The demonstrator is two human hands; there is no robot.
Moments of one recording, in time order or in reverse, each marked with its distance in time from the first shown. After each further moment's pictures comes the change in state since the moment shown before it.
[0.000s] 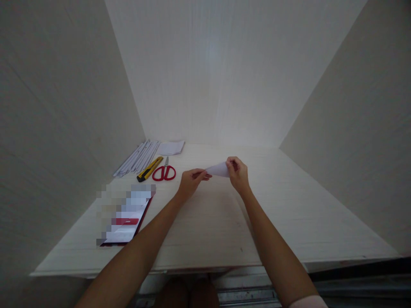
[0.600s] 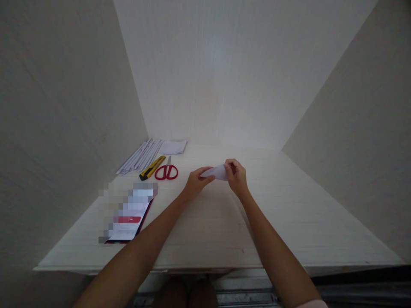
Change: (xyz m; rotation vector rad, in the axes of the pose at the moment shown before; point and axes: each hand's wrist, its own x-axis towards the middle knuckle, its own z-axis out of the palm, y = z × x) left_hand 0.001 0.004 0.009 -0.047 -0.019 -0.094; right_hand -0.005 -0.007 0.007 0.009 -0.057 -0.015
